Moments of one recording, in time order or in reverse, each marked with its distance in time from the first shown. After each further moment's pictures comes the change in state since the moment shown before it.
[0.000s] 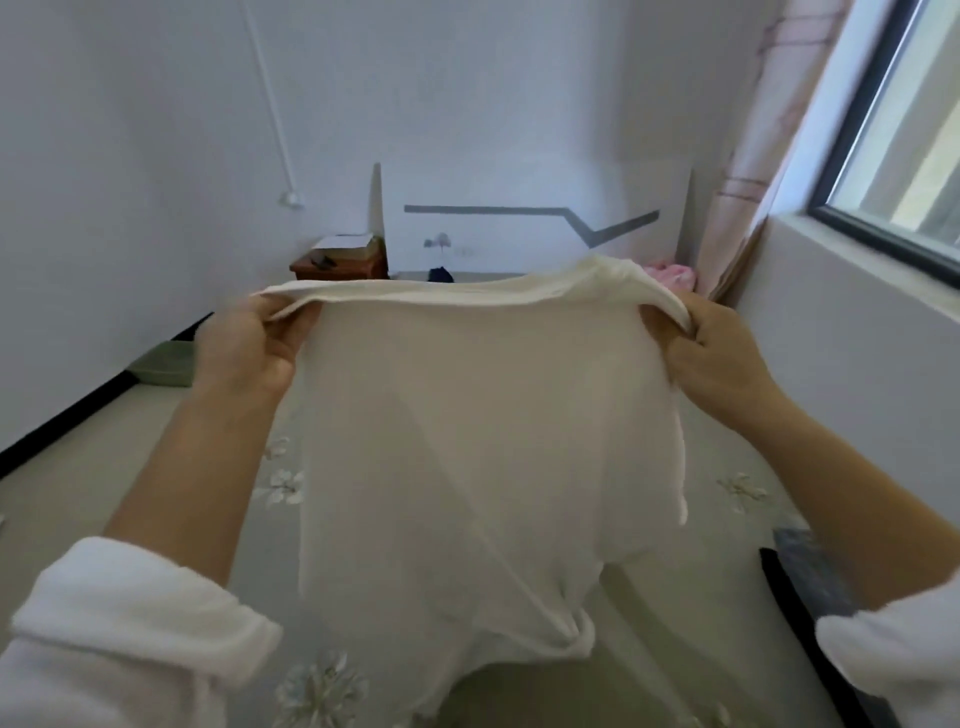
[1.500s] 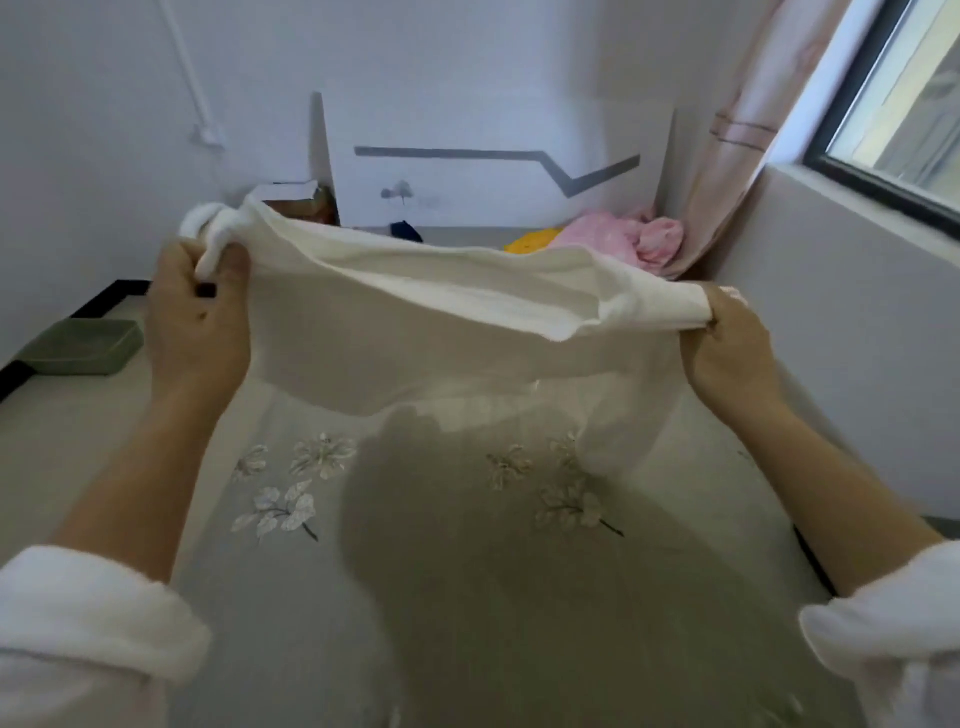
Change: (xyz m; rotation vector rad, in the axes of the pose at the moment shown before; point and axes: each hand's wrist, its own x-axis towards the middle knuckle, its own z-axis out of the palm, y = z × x) left_hand 0.215 0.007 -0.085 1.024 -0.128 0.659; right_hand 0.078 -0.016 0.152 -0.234 0.182 0.163
